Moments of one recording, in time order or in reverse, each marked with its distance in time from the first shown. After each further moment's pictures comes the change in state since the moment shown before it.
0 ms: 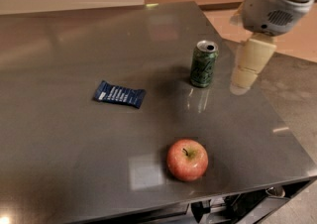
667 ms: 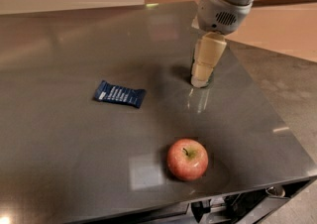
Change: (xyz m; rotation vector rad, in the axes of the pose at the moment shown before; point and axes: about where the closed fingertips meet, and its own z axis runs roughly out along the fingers) arm -0.066 -0.027 0.049 -0.067 -0.055 -0.058
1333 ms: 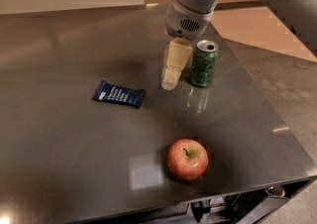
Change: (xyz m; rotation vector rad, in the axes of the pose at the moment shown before) arm -0.056 -0.004 0.043 -0.064 -0.041 -0.039
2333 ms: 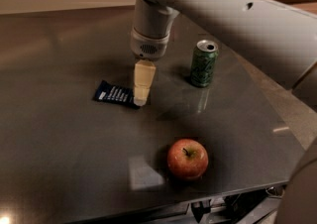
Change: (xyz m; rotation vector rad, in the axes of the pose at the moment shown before) arm -0.040 -0.002 0.082 -0.052 0.095 -0.005
